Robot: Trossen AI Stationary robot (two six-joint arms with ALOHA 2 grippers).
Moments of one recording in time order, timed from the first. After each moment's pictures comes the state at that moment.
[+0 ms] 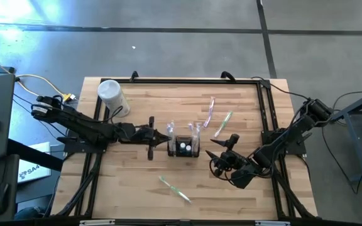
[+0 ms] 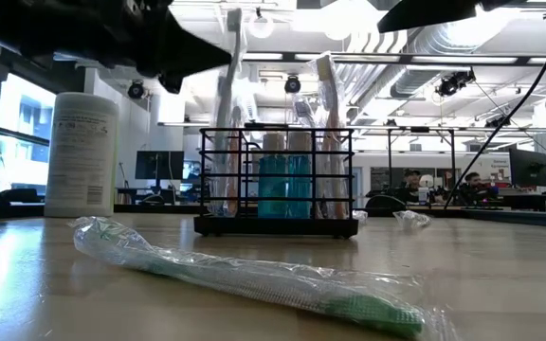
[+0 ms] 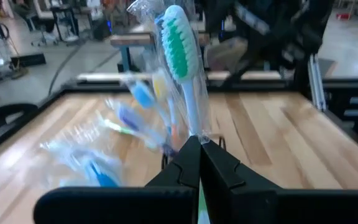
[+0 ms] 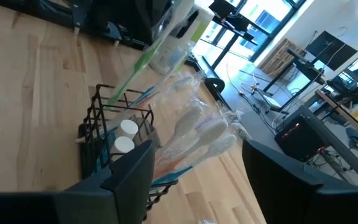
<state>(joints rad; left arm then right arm) -0.19 1.26 0.45 0.76 -0.22 -0.02 0.66 1.44 0.89 -0.17 1.17 0.18</state>
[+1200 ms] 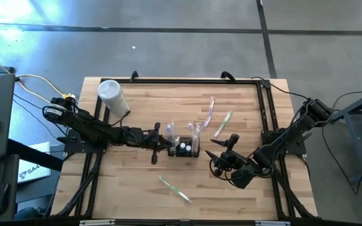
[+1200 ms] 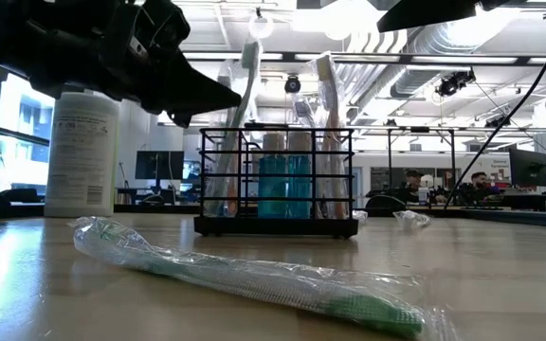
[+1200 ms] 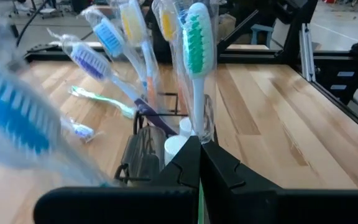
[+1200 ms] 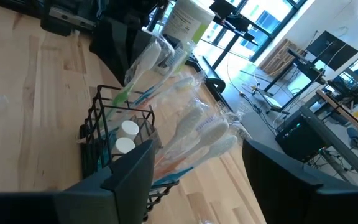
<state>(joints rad) -0.19 1.47 0.45 0.89 -0.15 -0.07 0.66 1.44 0.89 -0.16 1.17 0.18</state>
